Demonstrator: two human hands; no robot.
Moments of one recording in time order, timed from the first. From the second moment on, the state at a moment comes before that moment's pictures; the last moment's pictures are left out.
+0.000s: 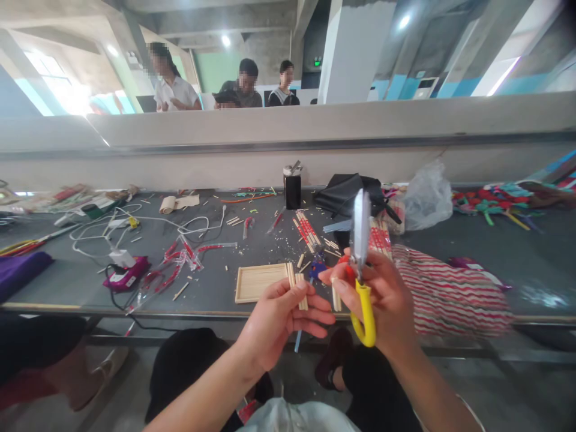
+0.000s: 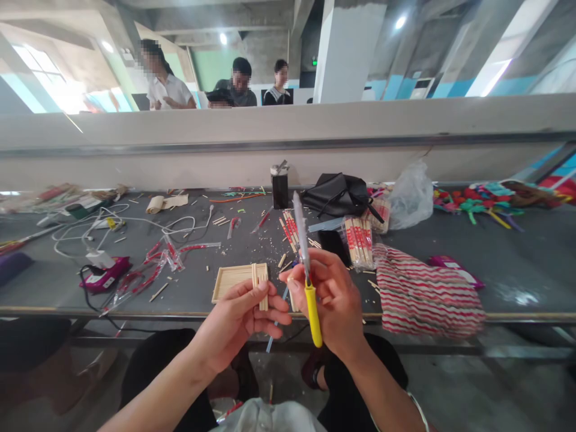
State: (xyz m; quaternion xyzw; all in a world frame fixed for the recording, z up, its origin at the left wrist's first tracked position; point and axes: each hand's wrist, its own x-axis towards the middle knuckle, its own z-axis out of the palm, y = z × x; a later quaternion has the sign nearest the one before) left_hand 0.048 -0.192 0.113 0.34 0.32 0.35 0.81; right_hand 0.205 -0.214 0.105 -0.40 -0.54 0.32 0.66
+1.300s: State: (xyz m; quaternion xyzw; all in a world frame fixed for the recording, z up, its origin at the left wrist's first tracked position) left_hand 0.038 -0.177 0.081 0.34 0.34 0.44 0.76; right_hand 0.183 -0.190 0.068 -0.53 -0.45 0.44 0.57
